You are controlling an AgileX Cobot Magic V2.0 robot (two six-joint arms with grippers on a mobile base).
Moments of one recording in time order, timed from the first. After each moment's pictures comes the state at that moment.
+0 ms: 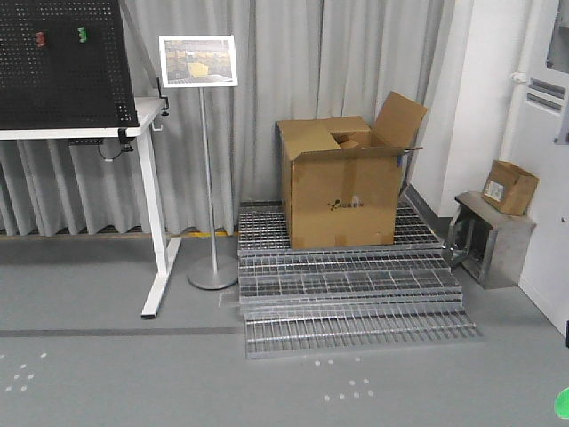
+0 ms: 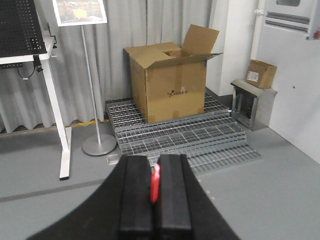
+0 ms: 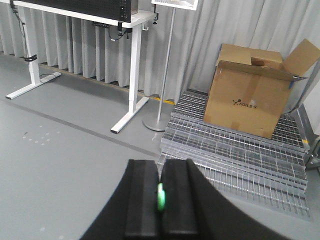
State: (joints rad) left arm -0.18 0.62 -0.67 -0.30 0.27 0.24; right arm 0.03 0.65 -0.73 0.73 0.50 -0.86
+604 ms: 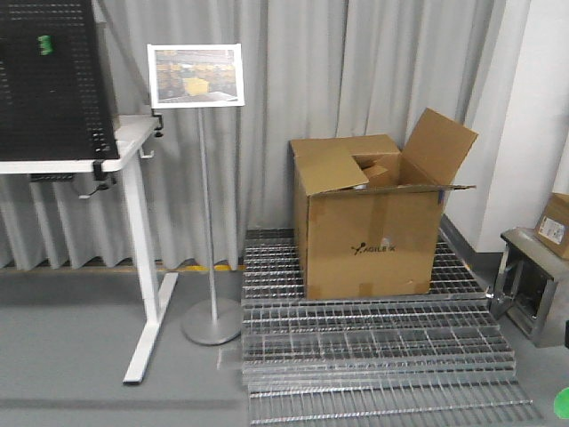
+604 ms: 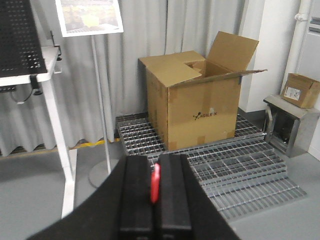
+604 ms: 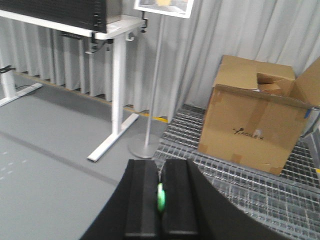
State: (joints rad) left arm -0.18 0.62 -0.67 -0.30 0.27 0.24; right arm 0.03 0.65 -0.73 0.73 0.50 -0.86
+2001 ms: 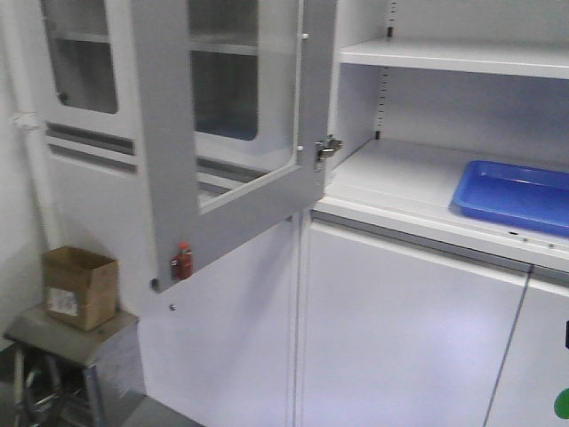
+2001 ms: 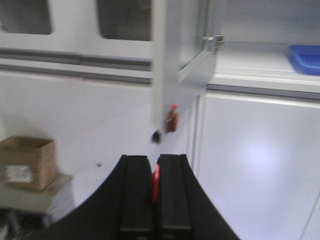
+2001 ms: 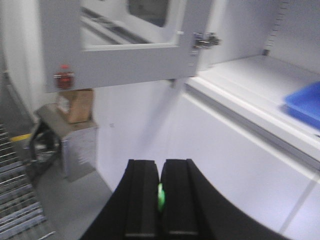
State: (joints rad) left arm -0.18 0.62 -0.67 -0.30 0.28 0.24; right arm 0.03 0.65 -0.73 0.74 0.50 -0.86
